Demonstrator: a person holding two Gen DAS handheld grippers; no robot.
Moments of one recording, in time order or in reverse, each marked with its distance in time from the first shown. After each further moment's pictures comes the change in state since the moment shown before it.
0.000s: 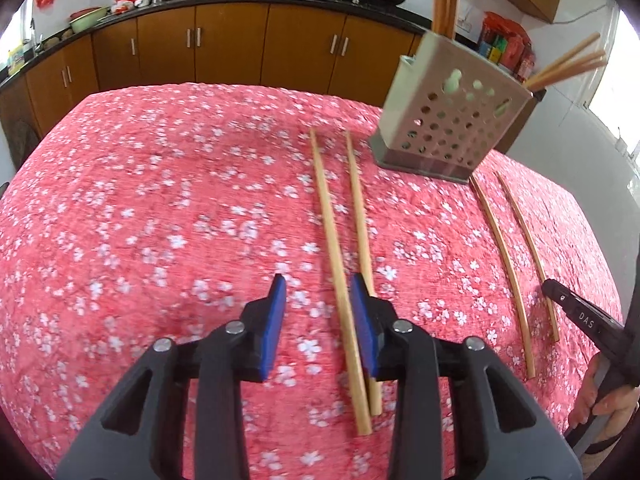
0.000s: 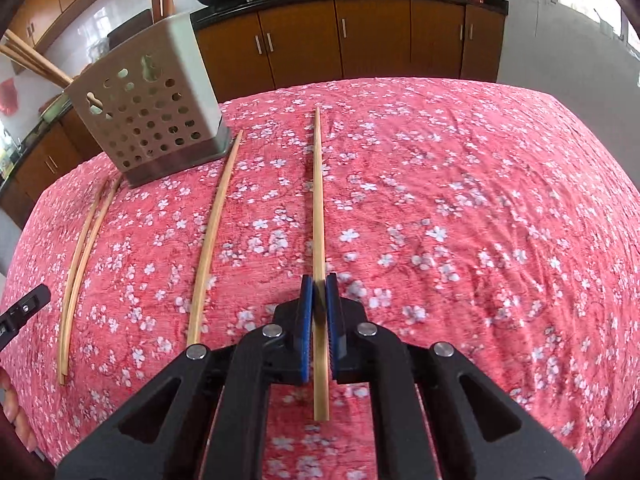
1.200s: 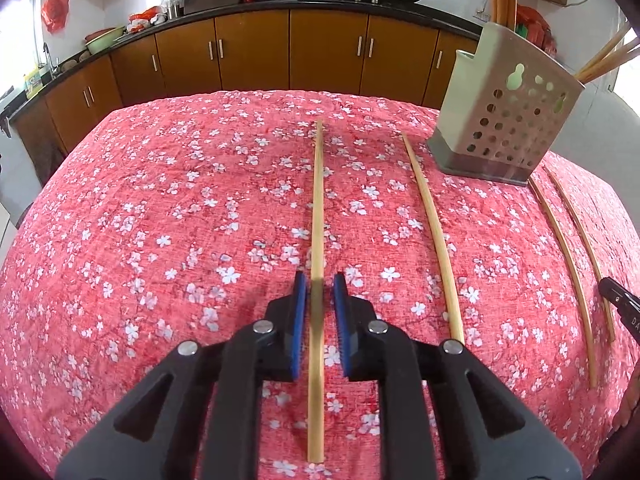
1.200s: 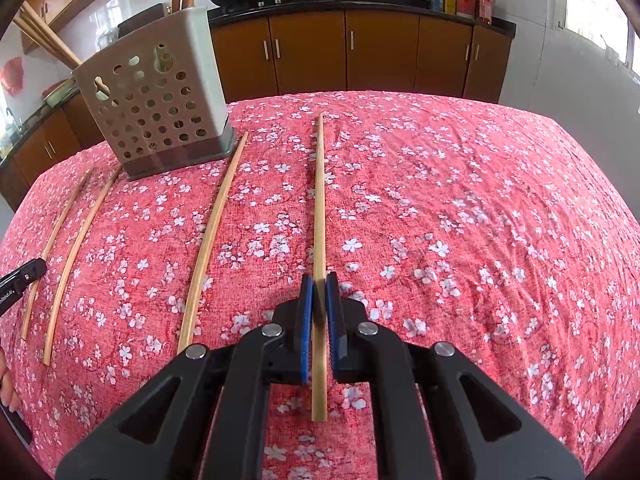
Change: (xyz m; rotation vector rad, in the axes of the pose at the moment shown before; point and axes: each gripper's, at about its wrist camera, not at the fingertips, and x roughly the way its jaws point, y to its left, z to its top) left arm 0.023 0.035 0.012 0.040 -0.027 0.144; right arm -0.003 0.001 -0.005 -0.068 -0.041 -0.022
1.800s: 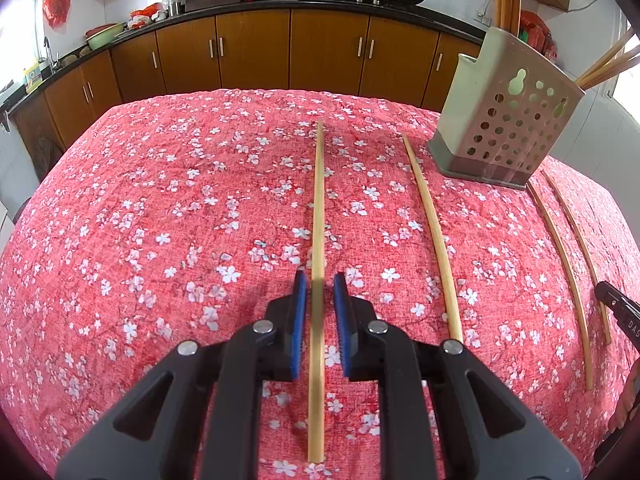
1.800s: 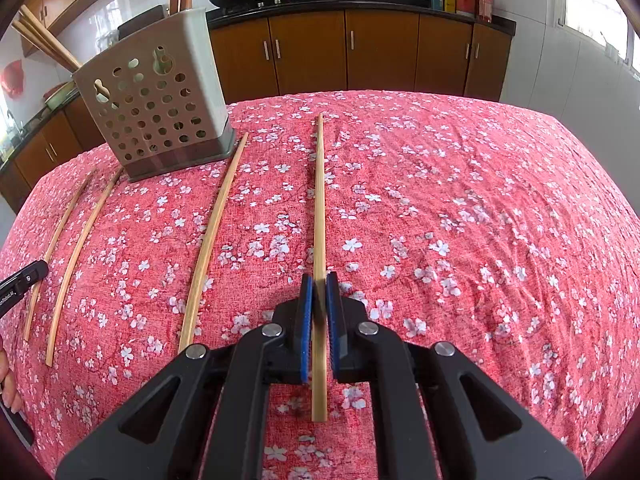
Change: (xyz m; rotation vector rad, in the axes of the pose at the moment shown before) left arm -0.001 -0.002 0.001 -0.016 0.000 -0.013; right arm 0.000 -0.001 0.001 0.008 0.000 0.009
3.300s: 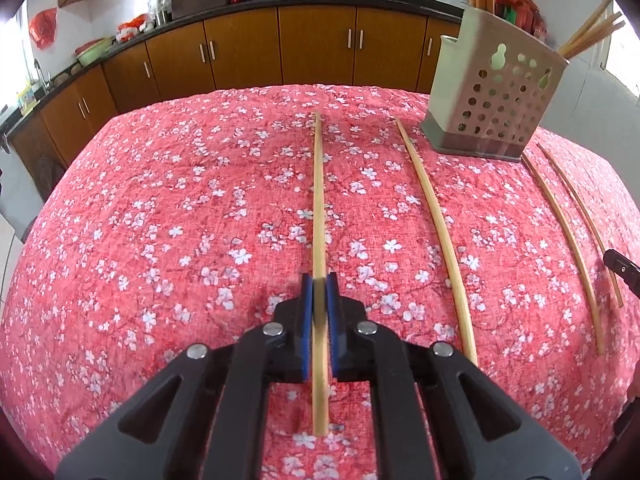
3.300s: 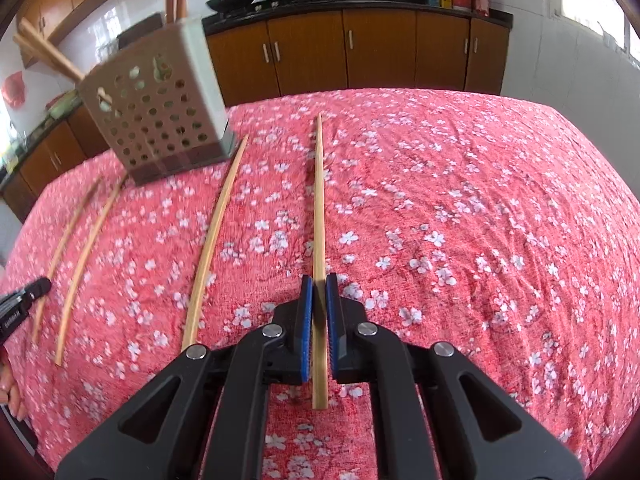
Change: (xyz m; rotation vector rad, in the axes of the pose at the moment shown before) left arm -0.014 -0.006 -0.009 0.074 0.025 0.019; right arm -0.019 -0.002 -0.002 0.058 -0.034 0.032
